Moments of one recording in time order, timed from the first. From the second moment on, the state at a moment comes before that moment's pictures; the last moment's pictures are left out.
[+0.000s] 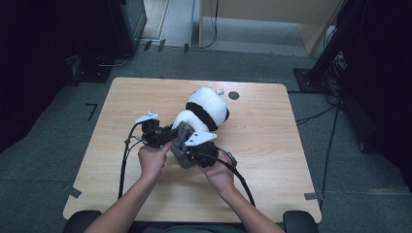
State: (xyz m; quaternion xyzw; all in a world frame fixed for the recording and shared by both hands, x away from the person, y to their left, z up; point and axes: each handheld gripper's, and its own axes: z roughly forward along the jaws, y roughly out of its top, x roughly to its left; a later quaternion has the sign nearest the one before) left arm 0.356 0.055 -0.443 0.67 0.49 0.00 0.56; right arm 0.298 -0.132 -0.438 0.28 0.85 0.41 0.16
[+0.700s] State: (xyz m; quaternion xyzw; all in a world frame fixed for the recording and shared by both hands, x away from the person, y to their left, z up) left arm 0.368 0.093 -0.438 0.64 0.50 -0.01 0.58; right arm 0.322 -0.166 -0.465 0.33 0.87 0.34 0.16
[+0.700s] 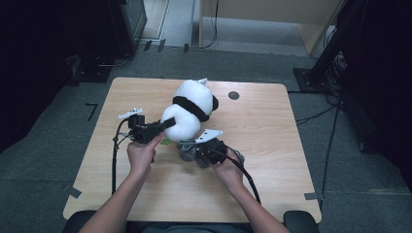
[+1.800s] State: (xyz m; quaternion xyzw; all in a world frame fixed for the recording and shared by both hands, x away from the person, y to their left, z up) left arm 0.390 0.157 -0.442 0.67 0.51 0.09 0.53; right arm 0.358 -0.299 -0.433 0.47 0.78 0.39 0.15
